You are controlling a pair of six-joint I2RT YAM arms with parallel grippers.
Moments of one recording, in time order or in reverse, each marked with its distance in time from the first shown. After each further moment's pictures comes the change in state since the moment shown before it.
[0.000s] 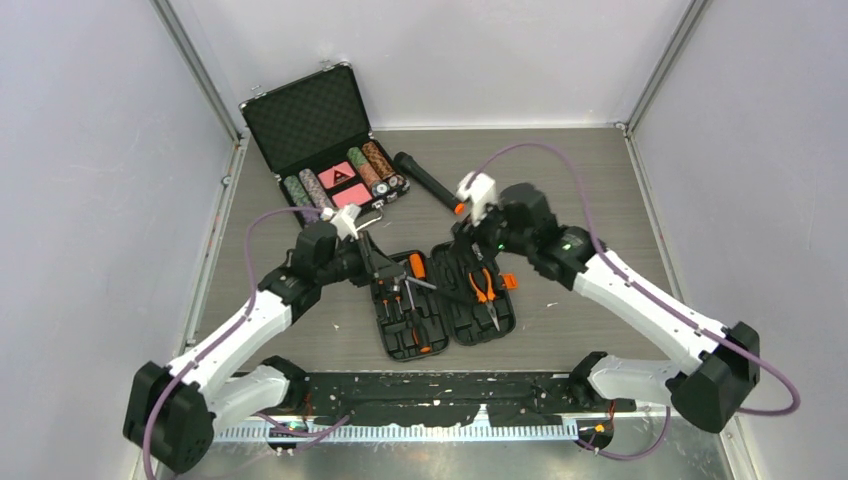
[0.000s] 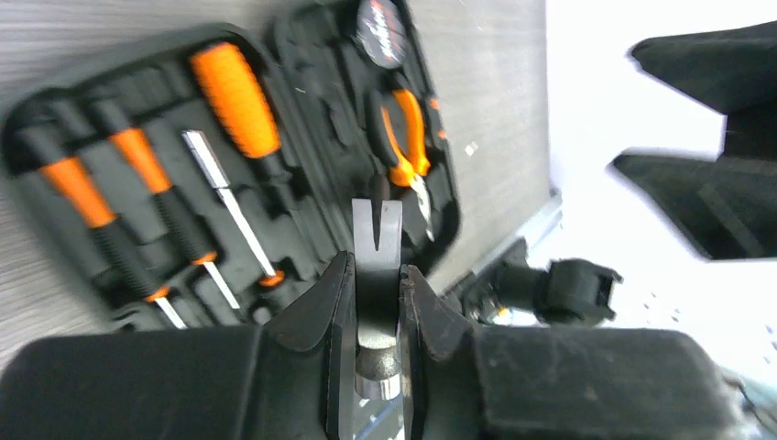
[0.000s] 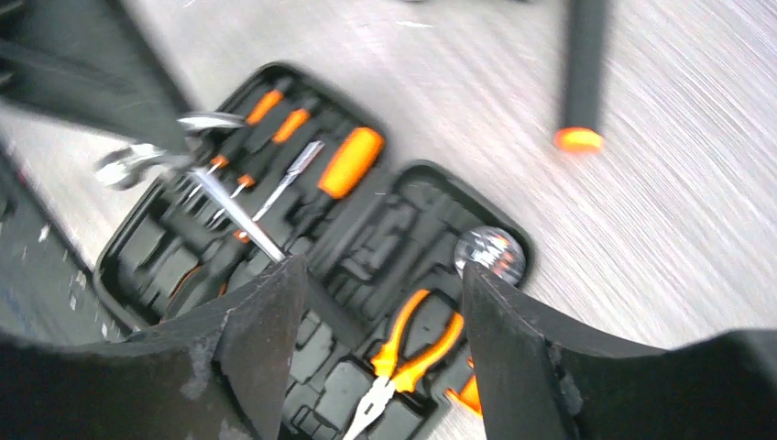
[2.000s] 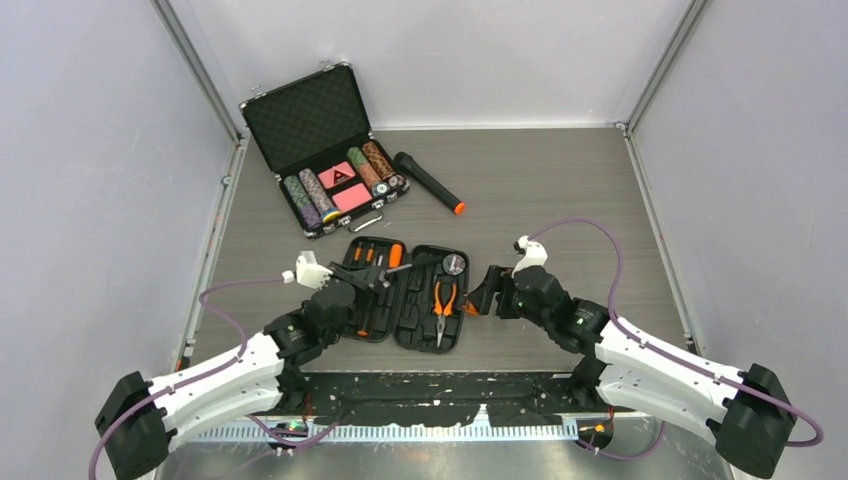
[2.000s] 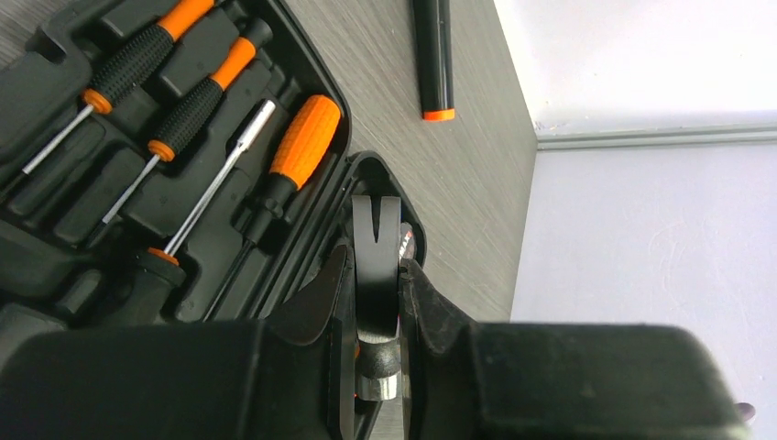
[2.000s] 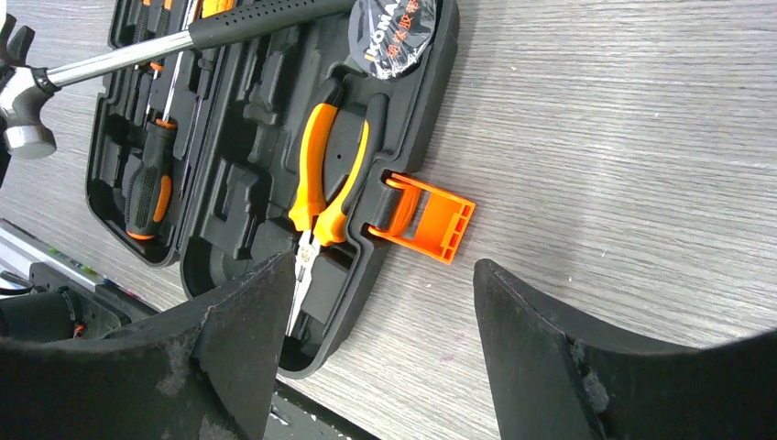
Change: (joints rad) left arm -0.375 -0.288 -0.330 0.132 -1.054 -0.616; right arm 0.100 -0.367 -0.613 0.187 0.352 0.902
